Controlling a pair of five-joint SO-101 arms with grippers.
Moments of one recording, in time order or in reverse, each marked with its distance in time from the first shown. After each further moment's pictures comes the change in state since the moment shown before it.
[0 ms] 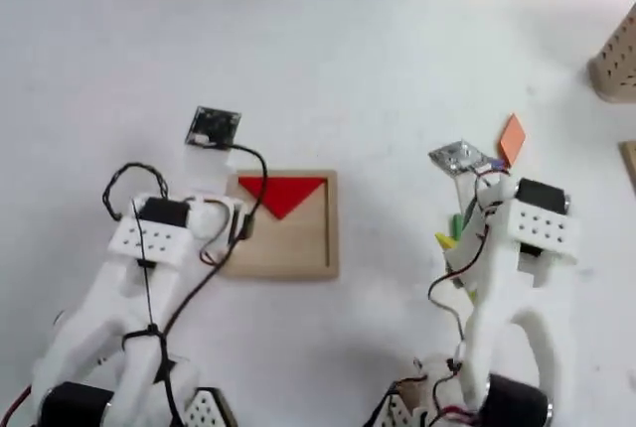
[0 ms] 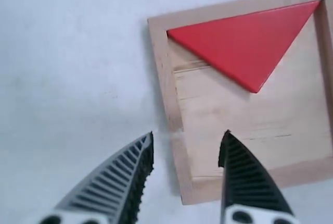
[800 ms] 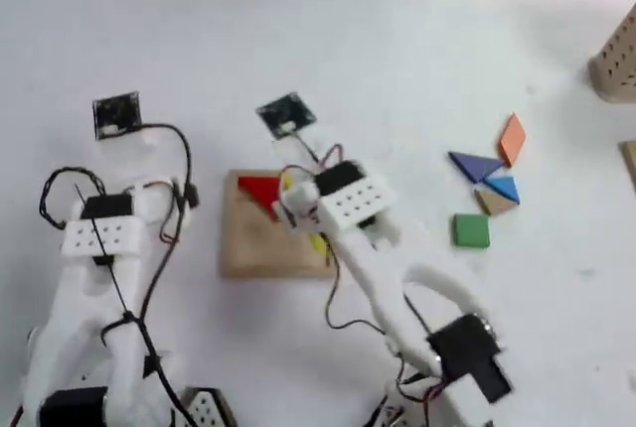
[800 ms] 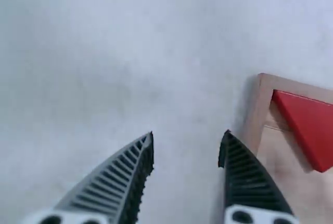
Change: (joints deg) left arm -16.6 -0.1 -1.7 -2.8 8.8; right arm -48.0 21.7 -12.6 -27.5 -43.2
